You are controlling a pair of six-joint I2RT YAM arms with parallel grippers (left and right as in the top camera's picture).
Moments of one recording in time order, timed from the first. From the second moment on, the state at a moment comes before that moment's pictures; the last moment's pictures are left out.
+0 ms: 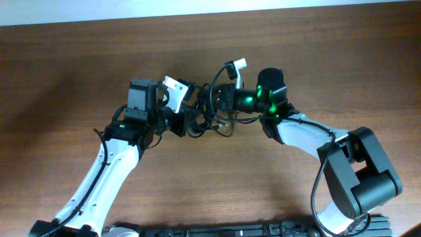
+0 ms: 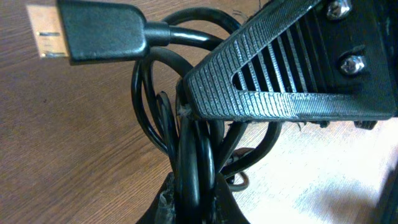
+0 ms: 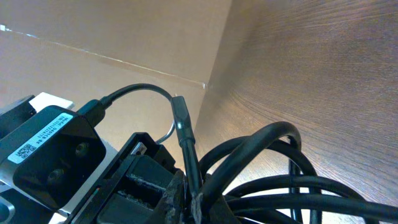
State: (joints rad) left arm -0.26 1.39 0.90 -0.35 0.56 0.08; right arm 0.39 1.79 0.85 0.75 -0.94 1.10
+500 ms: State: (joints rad) left arm -0.10 1.38 0.93 -0.34 0.63 -0.30; right arm 0.30 1.80 0.85 0.77 -1.16 1.10
